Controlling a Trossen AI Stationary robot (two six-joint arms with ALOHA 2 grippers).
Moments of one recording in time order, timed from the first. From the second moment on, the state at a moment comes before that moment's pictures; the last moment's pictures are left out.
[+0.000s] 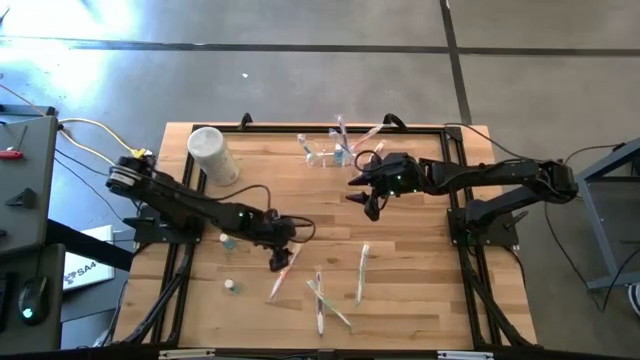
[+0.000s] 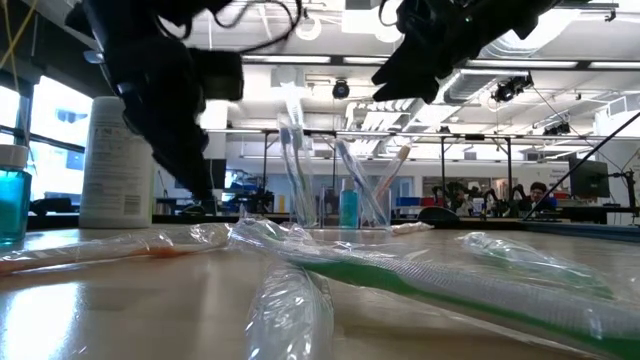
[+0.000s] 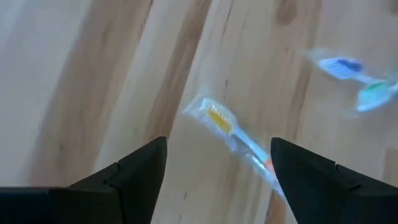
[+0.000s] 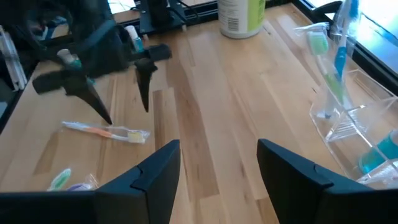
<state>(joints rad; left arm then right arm) -0.26 1.51 0.84 -0.32 -0.13 -0.56 -0.15 1.27 0.84 -0.08 -0.05 0.15</state>
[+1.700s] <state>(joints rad) -0.28 1.87 1.20 -0.66 0.07 -0.67 -0.09 1.27 0.84 -0.05 -0.06 0.10</state>
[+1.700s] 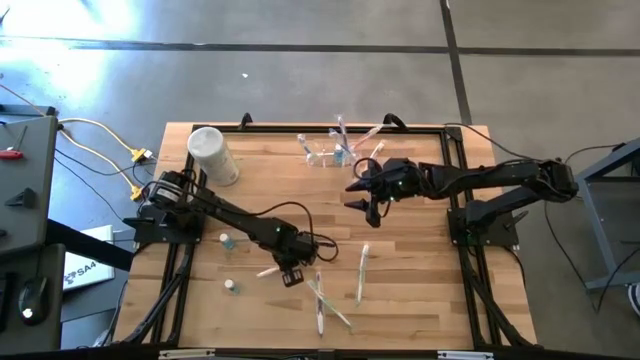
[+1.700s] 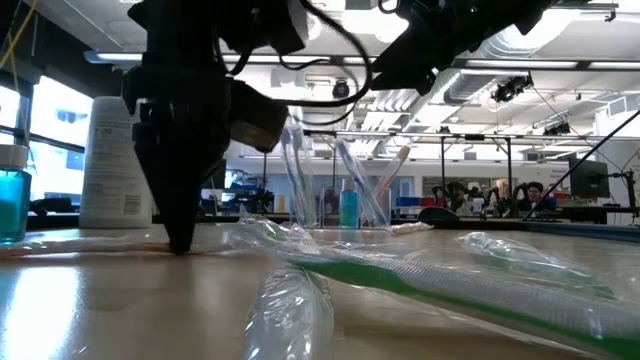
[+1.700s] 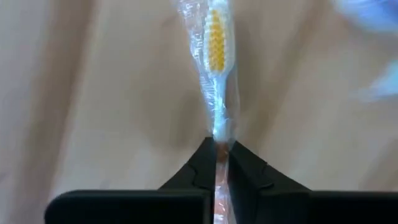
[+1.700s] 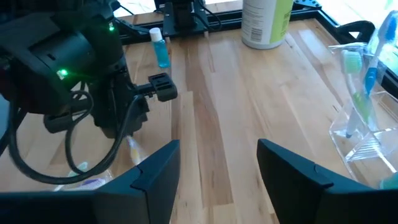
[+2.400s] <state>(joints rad) -0.32 1.79 1.47 -1.07 -0.26 -0.44 -0.01 1.27 0.84 -0.20 0.05 0.26</state>
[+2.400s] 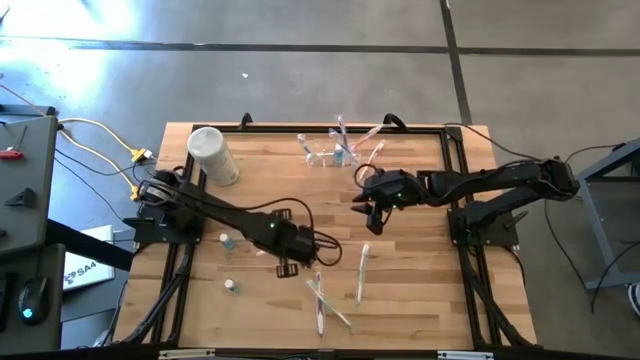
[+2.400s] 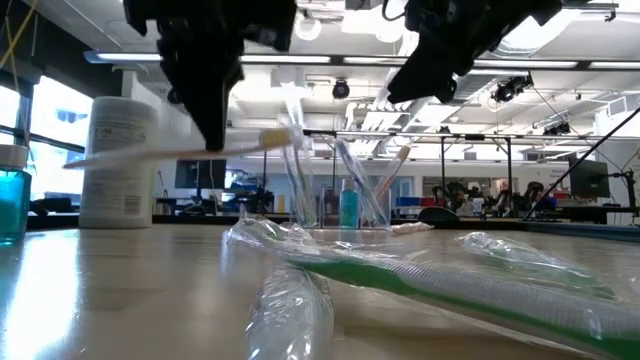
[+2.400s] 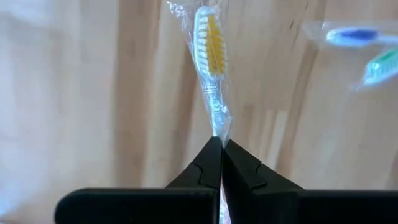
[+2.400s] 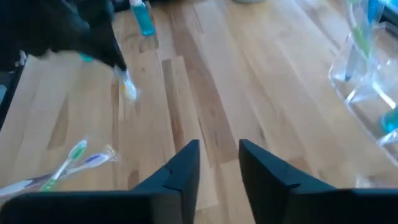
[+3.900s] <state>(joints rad) 0.50 1.44 0.72 0.66 0.29 0.18 0.48 1.12 0.82 -0.46 0.87 0.74</state>
